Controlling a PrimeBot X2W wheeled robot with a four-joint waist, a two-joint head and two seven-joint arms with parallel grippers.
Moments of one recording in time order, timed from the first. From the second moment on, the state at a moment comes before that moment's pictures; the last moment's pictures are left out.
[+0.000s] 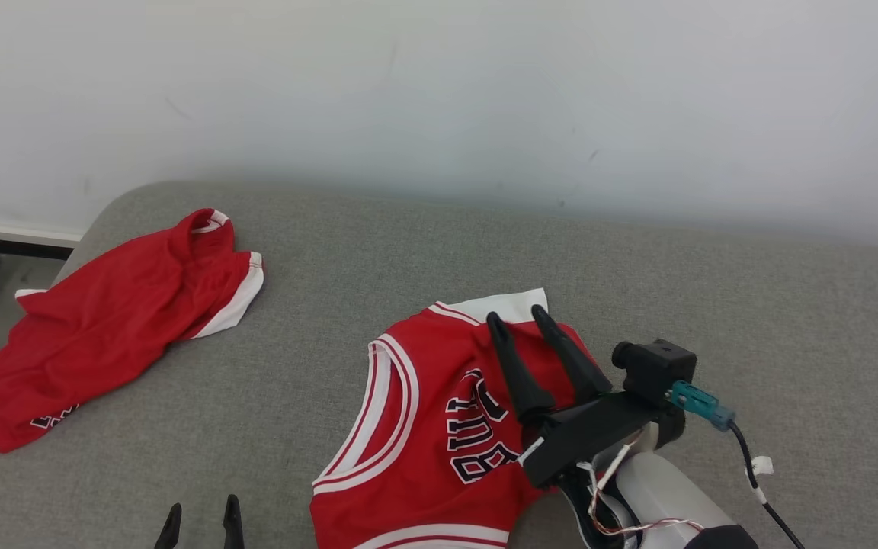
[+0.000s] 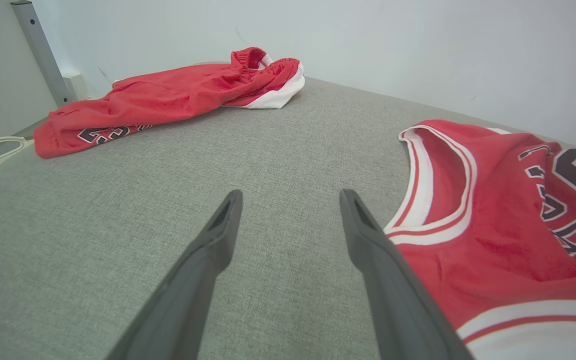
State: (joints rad) left arm 0.00 0.11 -0.06 0.39 -0.31 -0.04 -0.26; right arm -0.46 -0.05 0.50 0.54 0.64 0.13 -0.26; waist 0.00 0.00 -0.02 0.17
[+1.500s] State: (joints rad) left arm -0.02 0.08 -0.01 0.41 -0.27 -0.08 -0.26; right arm -0.58 -0.19 0.13 1.02 0.12 0.13 -0.26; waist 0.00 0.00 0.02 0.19
